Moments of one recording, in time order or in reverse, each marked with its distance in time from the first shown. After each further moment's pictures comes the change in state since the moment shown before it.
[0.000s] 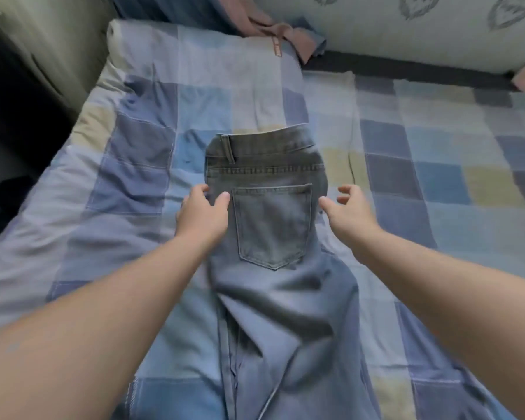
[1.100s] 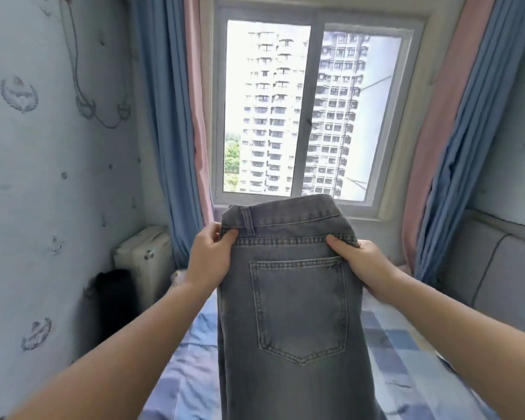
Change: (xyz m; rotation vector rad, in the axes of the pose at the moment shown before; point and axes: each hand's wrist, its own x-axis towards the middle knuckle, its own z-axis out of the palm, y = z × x) left_hand -0.698 0.315 -0.403 -0.599 0.188 0.772; right_hand -0.668 -0.209 -0.520 0.368 -0.019 -0.564
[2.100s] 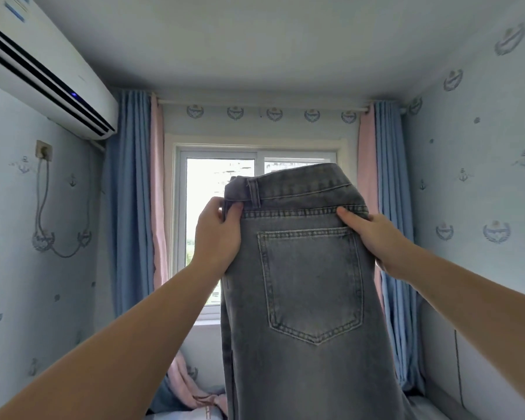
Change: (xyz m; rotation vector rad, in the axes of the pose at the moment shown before) left_hand 0.049 0.267 0.090 -0.120 0.085 0.498; right_hand -0.029 -0.212 -0.175 0.058 0.240 -0.427
